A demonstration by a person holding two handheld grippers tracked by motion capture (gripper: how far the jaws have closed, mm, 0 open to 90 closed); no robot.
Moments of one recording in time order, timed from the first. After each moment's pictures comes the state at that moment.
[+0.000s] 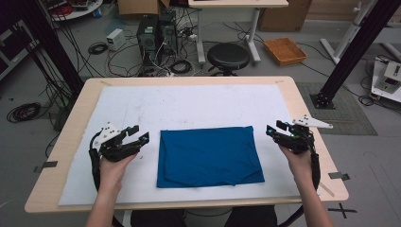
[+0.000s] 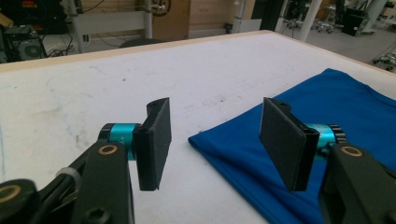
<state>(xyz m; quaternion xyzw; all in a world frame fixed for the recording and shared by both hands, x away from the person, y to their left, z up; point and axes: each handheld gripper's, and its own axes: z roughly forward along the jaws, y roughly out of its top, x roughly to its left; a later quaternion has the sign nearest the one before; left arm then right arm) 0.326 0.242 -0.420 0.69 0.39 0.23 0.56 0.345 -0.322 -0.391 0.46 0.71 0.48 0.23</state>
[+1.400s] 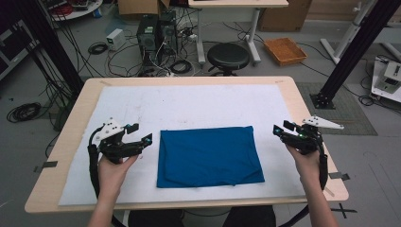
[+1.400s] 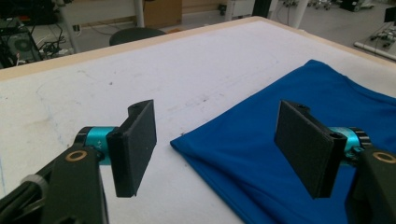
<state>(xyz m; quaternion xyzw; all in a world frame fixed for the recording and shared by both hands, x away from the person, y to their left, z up) 0.316 0.225 -0.386 0.72 0.38 0.22 0.53 0.342 -0.341 -0.388 0.47 0.70 0.49 0.22</state>
